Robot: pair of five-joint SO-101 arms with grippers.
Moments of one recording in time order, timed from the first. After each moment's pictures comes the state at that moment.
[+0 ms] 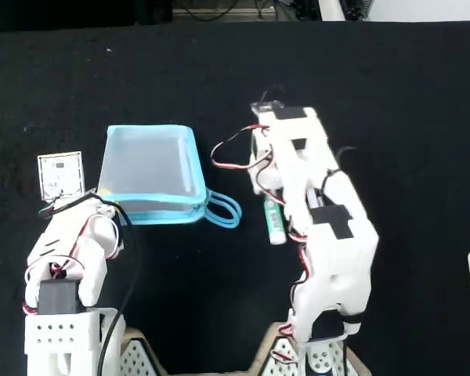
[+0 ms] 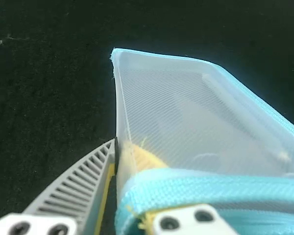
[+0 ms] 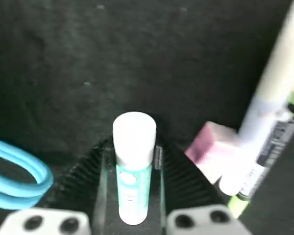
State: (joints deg) left arm -8.2 -84.3 73.1 52.7 2.7; right arm -8.0 28.0 -0.8 80.7 2.9
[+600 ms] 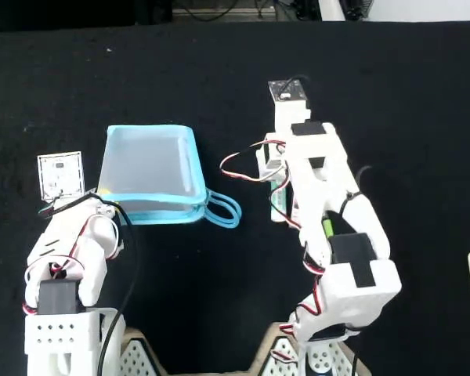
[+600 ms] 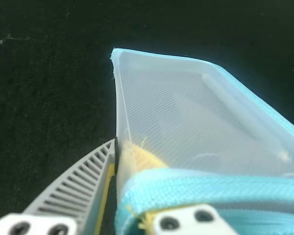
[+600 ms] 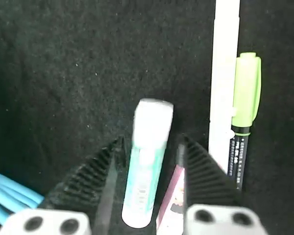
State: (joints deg) left arm -8.2 -84.3 73.1 52.7 2.7; right arm -5.8 10.7 17.6 58.5 0.8
